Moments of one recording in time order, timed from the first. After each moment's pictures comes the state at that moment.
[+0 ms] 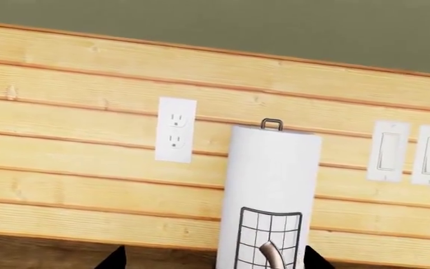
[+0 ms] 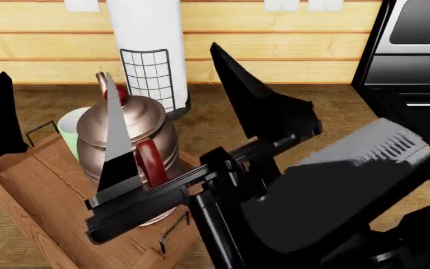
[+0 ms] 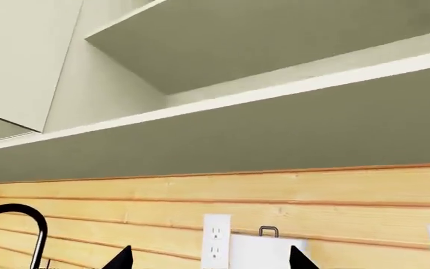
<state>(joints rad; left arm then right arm) -0.42 -0.81 -0.66 0.79 -1.59 -1.02 -0.64 1.46 0.45 -1.55 -0.80 0.79 -0.02 1.36</state>
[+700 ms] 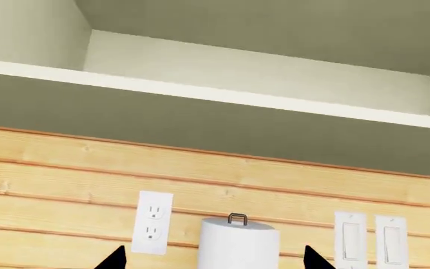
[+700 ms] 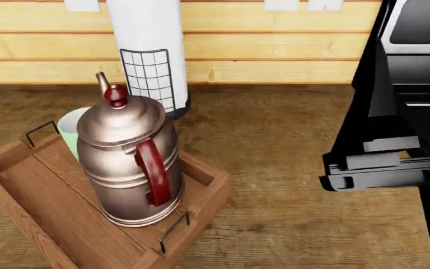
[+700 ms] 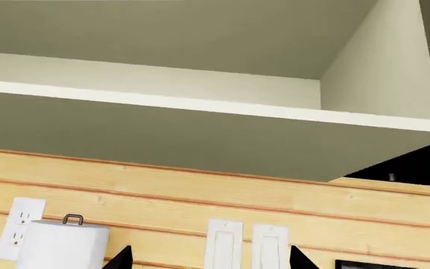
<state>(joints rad) -0.55 -0.84 -0.74 0.99 -1.82 -0.89 -0.86 2.27 1.12 -2.42 -1.04 0.82 -0.32 1.56</state>
